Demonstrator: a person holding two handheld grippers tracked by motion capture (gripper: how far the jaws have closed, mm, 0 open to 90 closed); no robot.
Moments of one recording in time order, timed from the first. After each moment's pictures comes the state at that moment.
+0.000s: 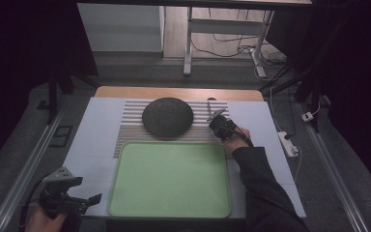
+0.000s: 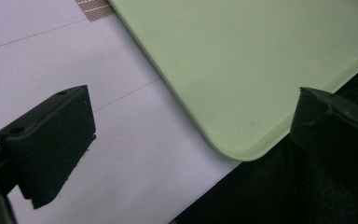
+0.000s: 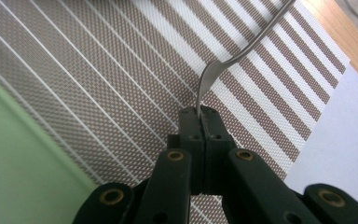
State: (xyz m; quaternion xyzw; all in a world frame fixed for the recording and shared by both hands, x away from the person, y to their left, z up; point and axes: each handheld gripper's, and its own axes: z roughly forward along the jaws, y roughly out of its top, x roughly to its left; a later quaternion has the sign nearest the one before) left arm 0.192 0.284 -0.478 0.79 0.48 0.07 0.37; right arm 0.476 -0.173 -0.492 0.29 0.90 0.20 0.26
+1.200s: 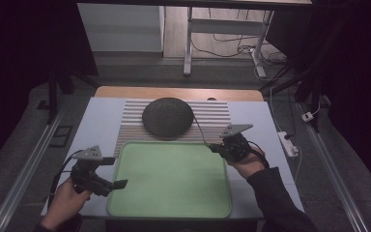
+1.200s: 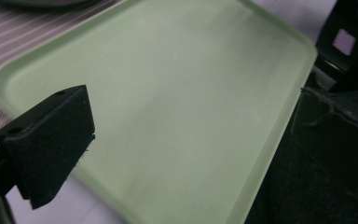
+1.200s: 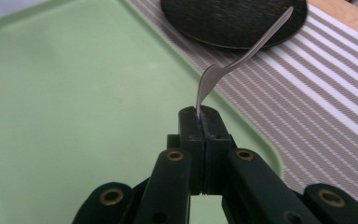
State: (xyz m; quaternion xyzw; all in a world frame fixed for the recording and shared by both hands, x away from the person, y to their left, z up) left arm 0.258 0.229 -0.451 0.84 0.34 0.03 0.43; right arm 0.364 -0.197 -0.436 0.25 0.88 0.37 0.13
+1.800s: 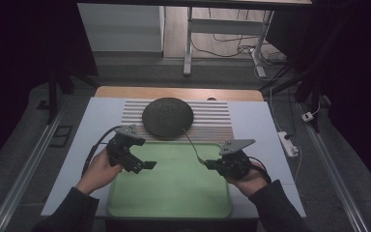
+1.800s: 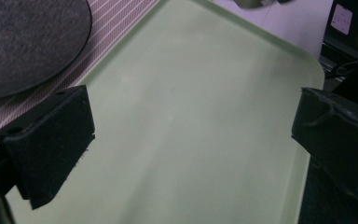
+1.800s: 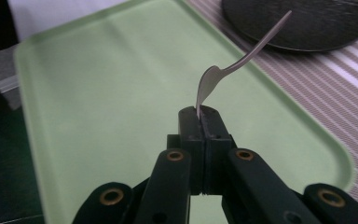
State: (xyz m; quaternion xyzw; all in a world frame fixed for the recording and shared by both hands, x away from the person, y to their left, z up) left arm 0.326 0.160 -0.429 0.88 0.27 0.02 0.40; right arm 0.314 -0.192 -0.433 0.21 0.89 0.40 0.08
